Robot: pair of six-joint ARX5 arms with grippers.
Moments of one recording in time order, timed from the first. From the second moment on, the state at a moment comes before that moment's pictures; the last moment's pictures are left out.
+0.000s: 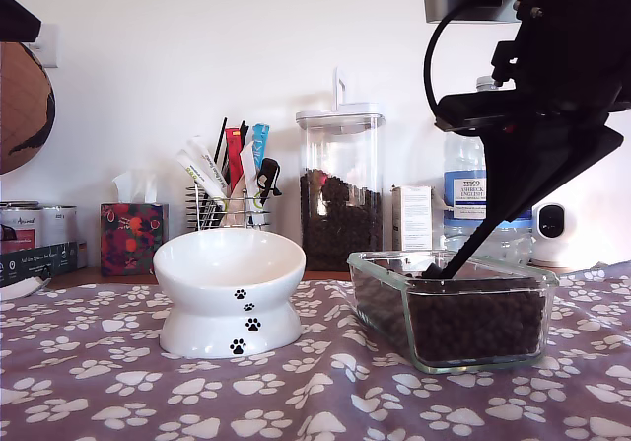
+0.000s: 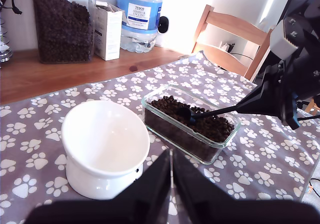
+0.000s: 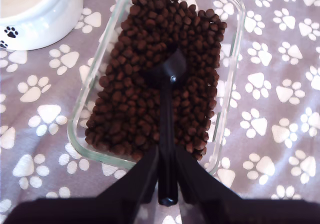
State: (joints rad) left arm -0.33 0.39 0.37 -0.22 0.49 -0.16; right arm 0.67 1.23 0.78 -0.49 0.27 0.08
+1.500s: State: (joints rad) left arm -0.33 0.39 0.37 -0.22 0.49 -0.16; right arm 0.62 1.23 0.78 -0.43 0.20 0.13
